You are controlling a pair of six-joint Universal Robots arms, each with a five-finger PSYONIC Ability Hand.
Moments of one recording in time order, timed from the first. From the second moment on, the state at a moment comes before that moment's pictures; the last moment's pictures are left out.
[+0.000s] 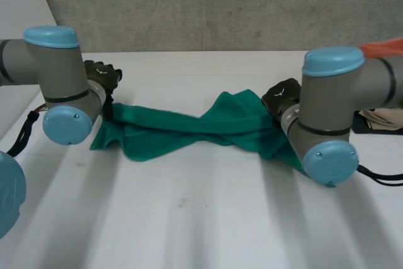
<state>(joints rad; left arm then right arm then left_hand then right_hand) 4.38 -2.44 -0.75 2.88 -1.74 3.70 2.09 -0.83 1.02 0.16 1.73 2.45 0.19 0.22 0.22 0.21 0.05 1.12 1.18 1.19 1.20 0.99</state>
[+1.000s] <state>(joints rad) 4.37 -2.57 -0.72 2.81 -1.56 3.76 2.09 -0.85 1.16 0.11 1.67 2.37 0.52 0.51 0.51 0.51 0.32 1.12 1.18 1.19 1.20 0.99</state>
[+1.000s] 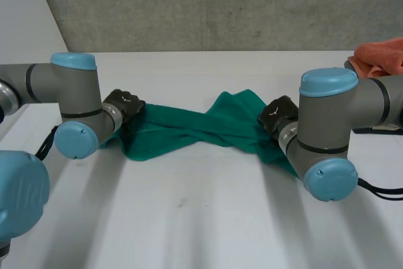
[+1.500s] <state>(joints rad) 4.37 -2.65 -0.60 2.86 -1.54 3.79 2.07 -0.83 1.17 0.08 1.66 2.33 0.51 0.51 0.51 0.50 0.32 1.12 1.18 1.19 1.20 0.99</state>
